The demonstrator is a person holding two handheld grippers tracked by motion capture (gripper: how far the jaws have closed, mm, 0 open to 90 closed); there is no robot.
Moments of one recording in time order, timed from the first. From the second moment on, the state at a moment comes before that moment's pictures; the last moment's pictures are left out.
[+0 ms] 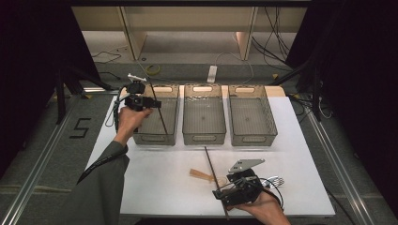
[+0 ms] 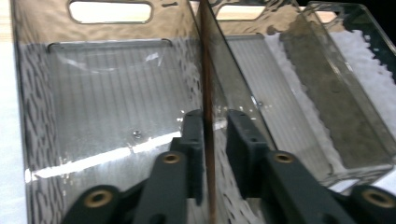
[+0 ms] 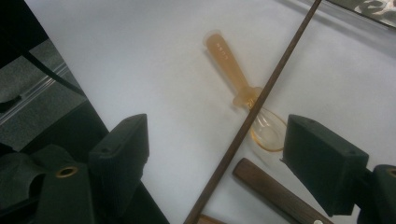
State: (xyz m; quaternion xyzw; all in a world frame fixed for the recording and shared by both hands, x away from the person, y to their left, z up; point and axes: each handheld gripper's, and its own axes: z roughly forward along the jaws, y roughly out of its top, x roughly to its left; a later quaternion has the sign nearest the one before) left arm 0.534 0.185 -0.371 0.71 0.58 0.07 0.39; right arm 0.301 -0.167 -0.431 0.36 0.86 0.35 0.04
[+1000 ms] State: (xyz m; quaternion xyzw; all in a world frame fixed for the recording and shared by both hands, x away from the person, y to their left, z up) left arm 0.440 0.170 -0.348 0.72 0.51 0.08 0.46; right arm 0.305 -0.169 -0.435 0.38 0.86 0.33 0.04
